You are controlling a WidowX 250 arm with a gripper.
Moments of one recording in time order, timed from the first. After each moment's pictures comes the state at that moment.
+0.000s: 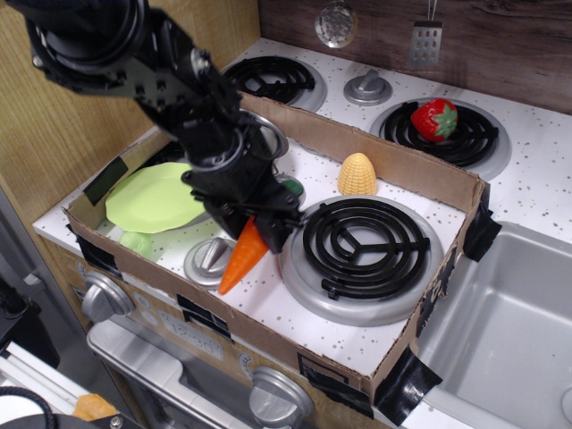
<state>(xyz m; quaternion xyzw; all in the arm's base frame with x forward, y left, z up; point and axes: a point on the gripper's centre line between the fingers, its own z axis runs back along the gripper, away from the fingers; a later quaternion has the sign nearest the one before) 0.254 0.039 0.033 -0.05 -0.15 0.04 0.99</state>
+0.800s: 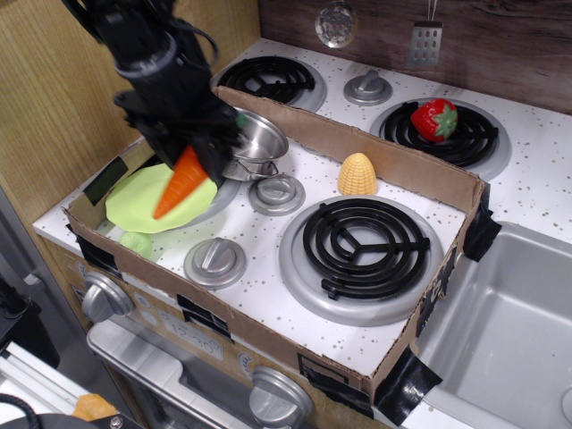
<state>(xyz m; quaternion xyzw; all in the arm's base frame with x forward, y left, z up) 0.250 0.102 0.087 -0.02 -0.13 0.09 0.99</state>
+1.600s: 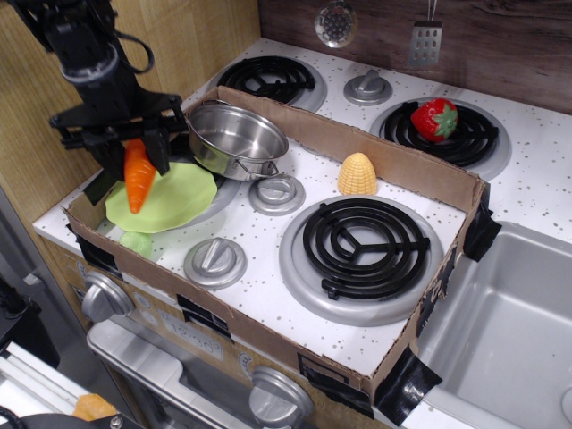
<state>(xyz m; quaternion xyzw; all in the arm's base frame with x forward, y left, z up) 0.250 0.160 0.056 -0.01 -0.12 0.32 0.94</state>
